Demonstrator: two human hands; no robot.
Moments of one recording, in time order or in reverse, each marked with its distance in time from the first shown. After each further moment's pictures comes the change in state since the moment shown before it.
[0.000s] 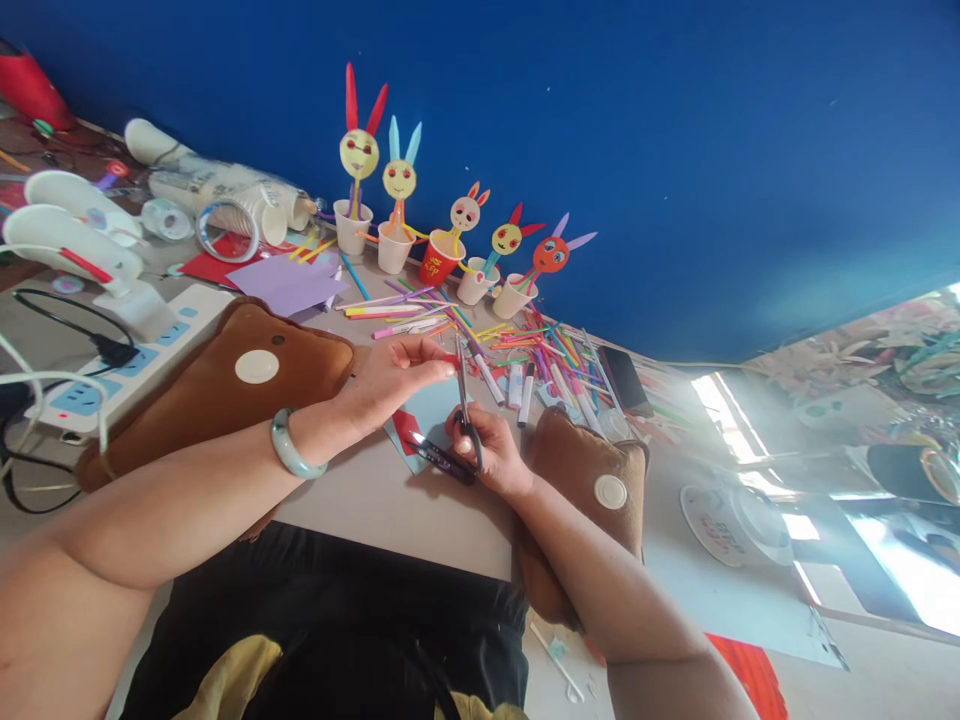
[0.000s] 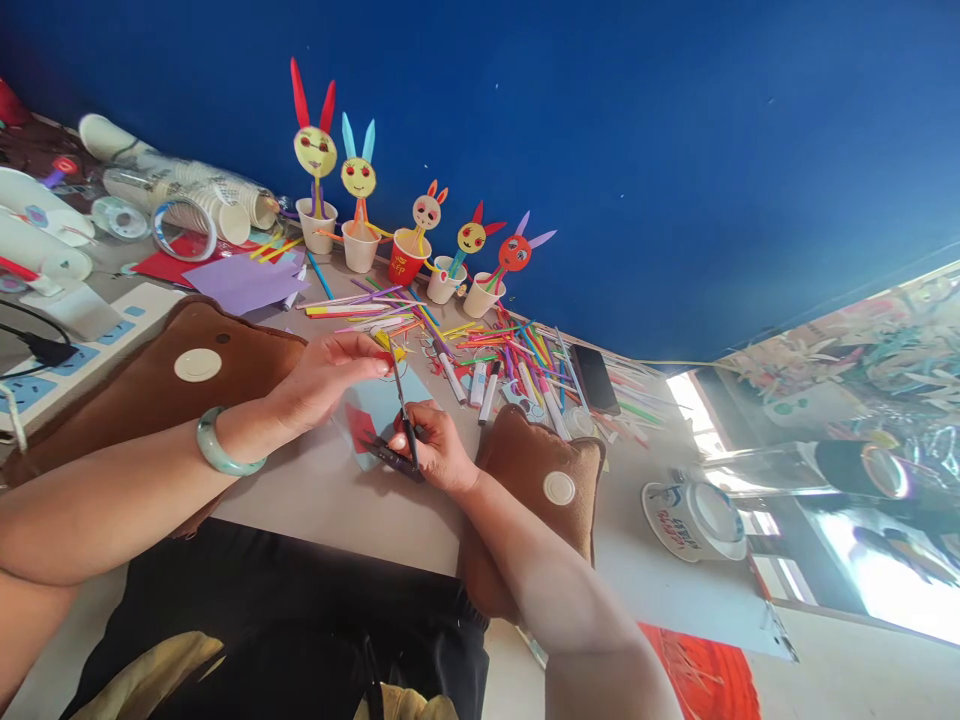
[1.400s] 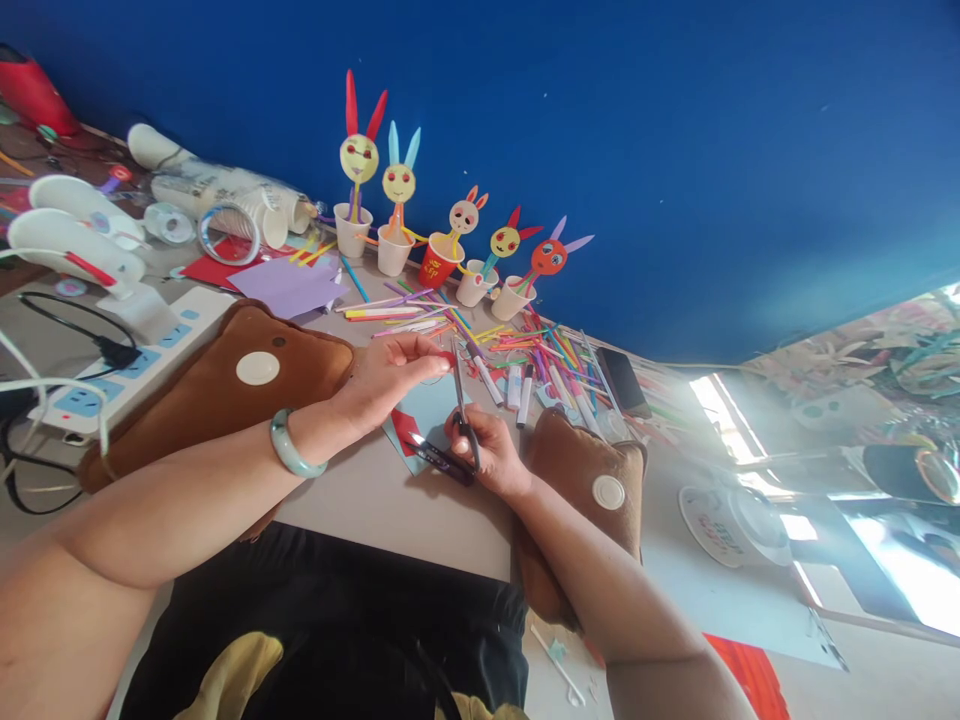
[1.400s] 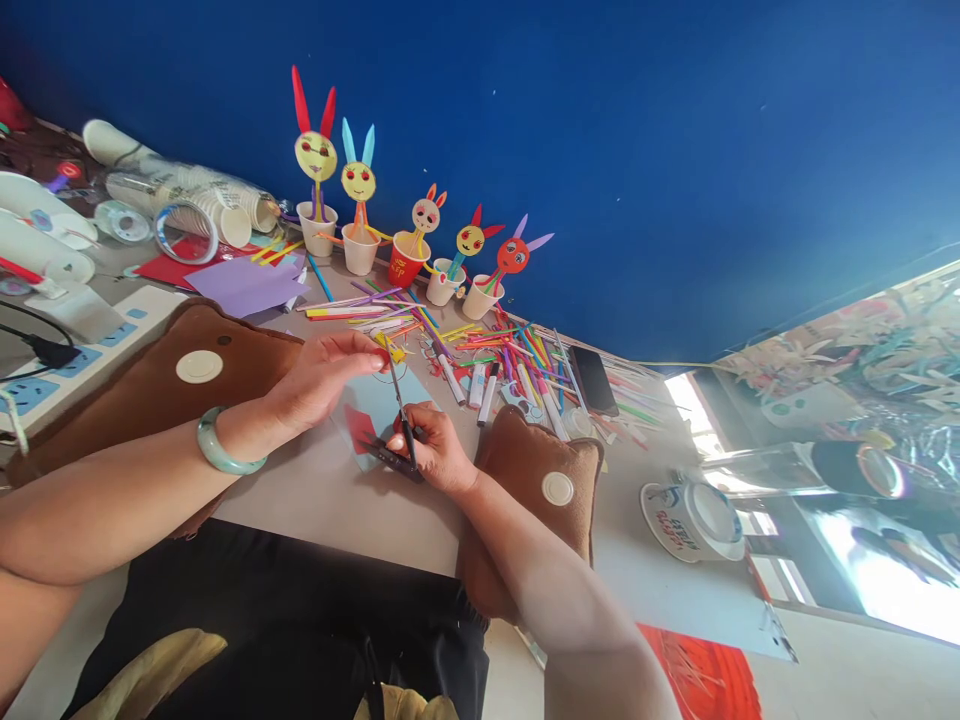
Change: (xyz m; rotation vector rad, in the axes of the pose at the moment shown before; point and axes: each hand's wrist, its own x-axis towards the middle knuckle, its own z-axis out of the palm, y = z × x) left_hand 0.002 -0.001 0.000 -0.010 0.053 0.023; right_hand 0.001 -0.004 0.000 -0.012 -0.009 -0.030
